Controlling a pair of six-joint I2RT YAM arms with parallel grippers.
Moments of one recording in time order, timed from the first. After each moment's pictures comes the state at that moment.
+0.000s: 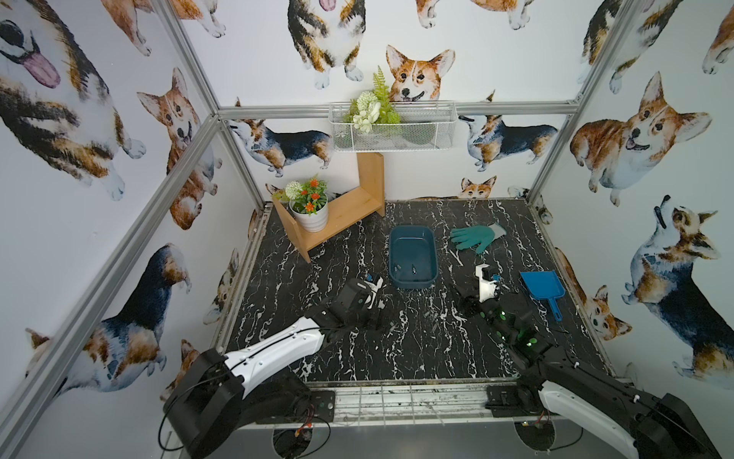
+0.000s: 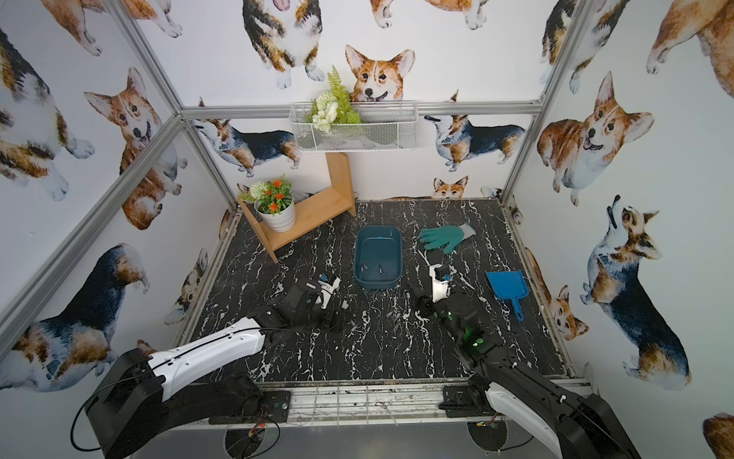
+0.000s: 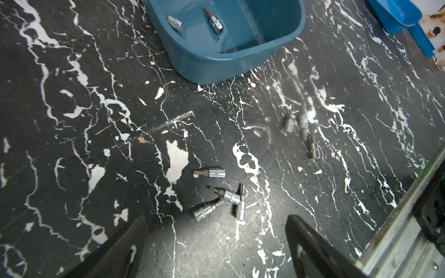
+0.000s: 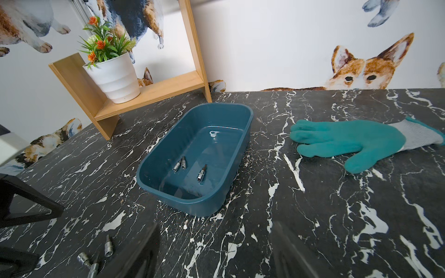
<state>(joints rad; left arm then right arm) -0.70 1.20 0.59 -0.23 0.11 -0.33 0.50 0.81 0.19 0.41 0.08 0.23</state>
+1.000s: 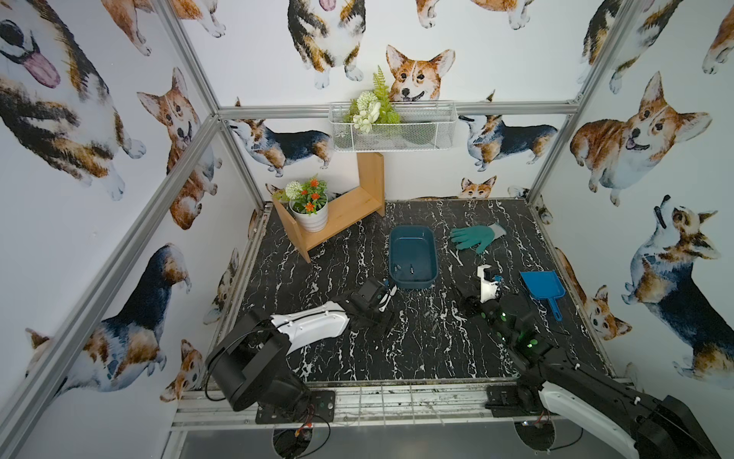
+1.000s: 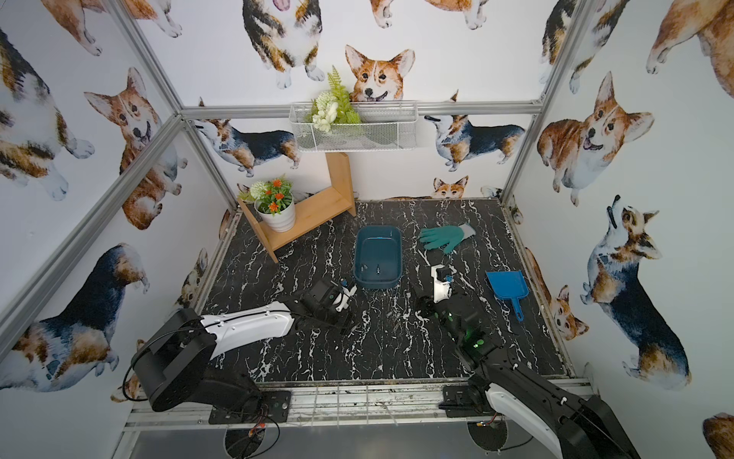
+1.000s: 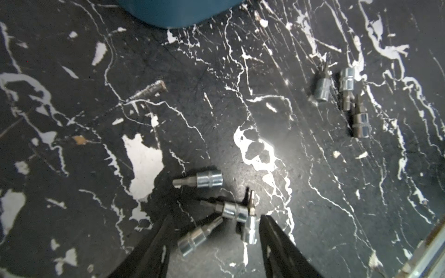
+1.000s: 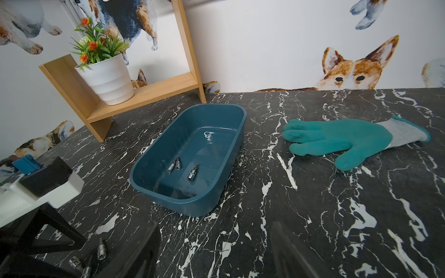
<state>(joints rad) -0.74 1.48 0.68 -0.25 0.13 -0.26 0.50 0.80 0.18 0.41 0.11 0.23</state>
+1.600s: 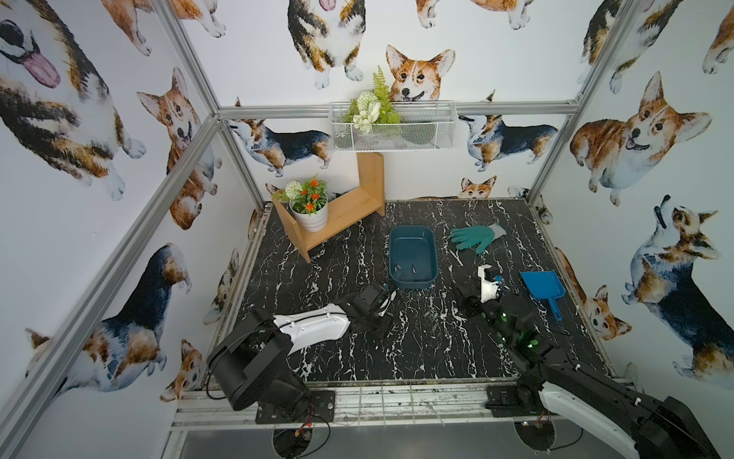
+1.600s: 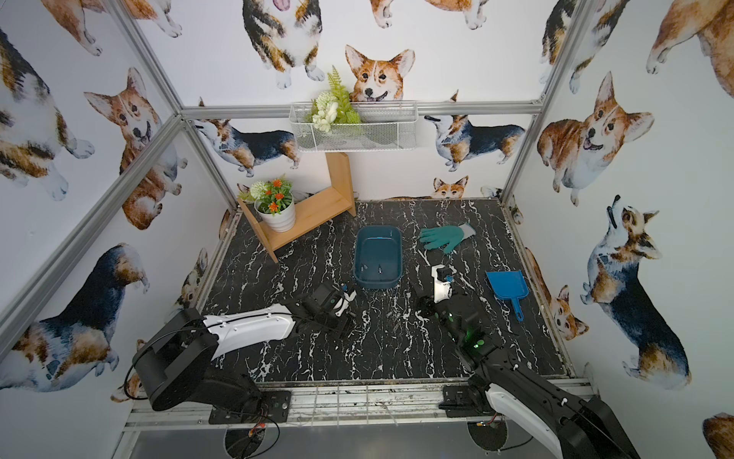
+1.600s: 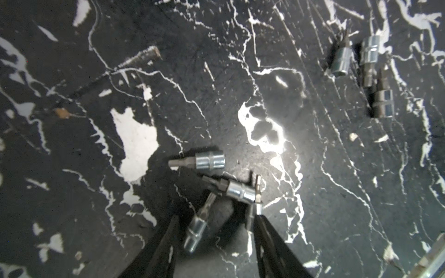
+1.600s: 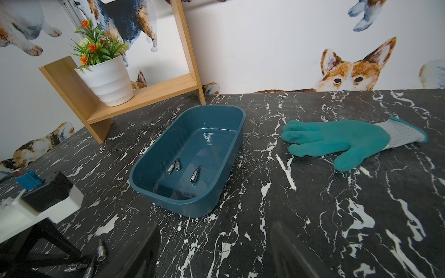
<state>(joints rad) -0.76 1.48 0.66 -0.27 0.11 -0.27 0.50 0.79 0.18 0.41 0.11 0.23</state>
